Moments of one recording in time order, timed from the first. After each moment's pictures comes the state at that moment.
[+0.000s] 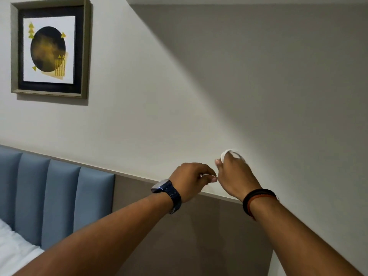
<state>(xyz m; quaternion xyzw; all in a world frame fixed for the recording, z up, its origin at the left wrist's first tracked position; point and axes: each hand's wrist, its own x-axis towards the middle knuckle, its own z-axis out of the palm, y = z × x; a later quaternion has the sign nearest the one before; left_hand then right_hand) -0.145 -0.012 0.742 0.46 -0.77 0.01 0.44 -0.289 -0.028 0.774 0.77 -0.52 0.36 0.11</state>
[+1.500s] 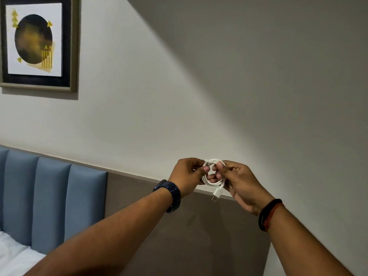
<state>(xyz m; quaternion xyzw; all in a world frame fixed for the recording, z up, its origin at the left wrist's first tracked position) -0.161 -0.042 0.733 0.41 -0.63 -0.30 0.59 -0.319 -0.042 0.749 0.67 -0.27 0.50 -0.48</state>
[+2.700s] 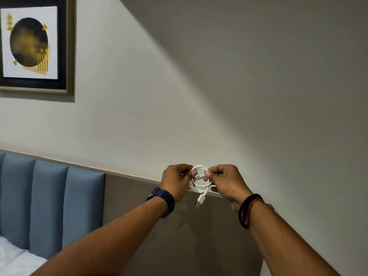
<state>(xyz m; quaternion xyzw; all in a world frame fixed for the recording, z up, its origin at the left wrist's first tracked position) -0.151 -0.054 0.711 0.50 -0.61 -0.17 0.60 -0.297 -0.045 0.742 0.67 -0.47 0.49 -0.30</state>
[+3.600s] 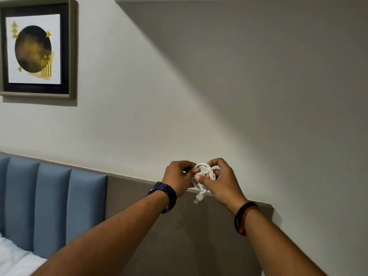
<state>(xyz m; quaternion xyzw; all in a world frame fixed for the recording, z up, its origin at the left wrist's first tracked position) -0.153 -0.047 0.726 0.49 -0.62 -0.19 0.58 -0.292 -0.021 0.742 0.69 -0.41 0.52 -0.28</state>
